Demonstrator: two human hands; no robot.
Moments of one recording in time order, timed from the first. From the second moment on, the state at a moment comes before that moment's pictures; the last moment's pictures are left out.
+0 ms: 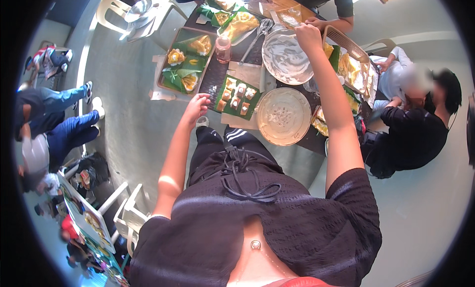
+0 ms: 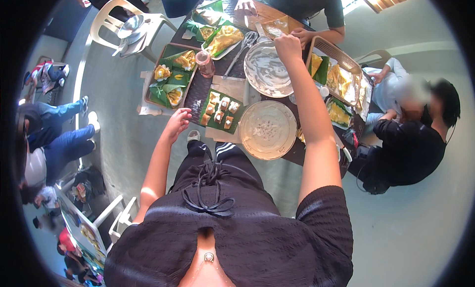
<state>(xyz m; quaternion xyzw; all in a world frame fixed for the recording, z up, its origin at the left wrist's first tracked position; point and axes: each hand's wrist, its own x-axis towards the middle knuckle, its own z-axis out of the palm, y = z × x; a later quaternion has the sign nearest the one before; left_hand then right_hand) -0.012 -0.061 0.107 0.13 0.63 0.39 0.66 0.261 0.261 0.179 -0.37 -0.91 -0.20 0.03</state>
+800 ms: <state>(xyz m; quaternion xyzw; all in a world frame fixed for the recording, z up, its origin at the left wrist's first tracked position) 0.006 -0.063 0.112 0.06 0.67 0.40 0.62 0.302 0.300 0.181 -0.38 -0.92 -0.13 -0.05</state>
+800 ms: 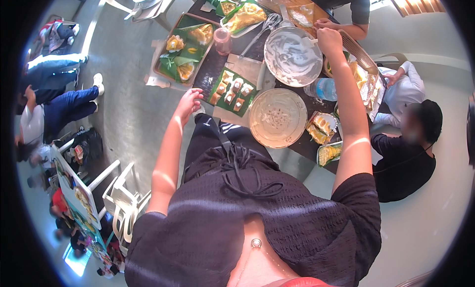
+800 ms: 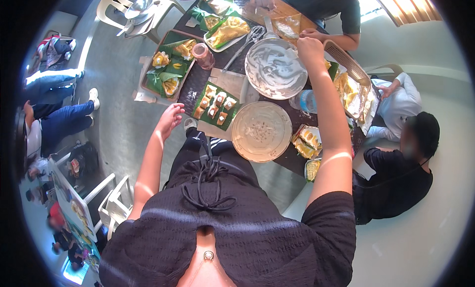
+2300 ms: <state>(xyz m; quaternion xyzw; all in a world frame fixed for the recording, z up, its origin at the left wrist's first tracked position) -0.081 -0.084 0.120 0.14 0.64 0.38 0.65 0.315 0.010 0.147 -0.62 -0.43 0.58 0.32</state>
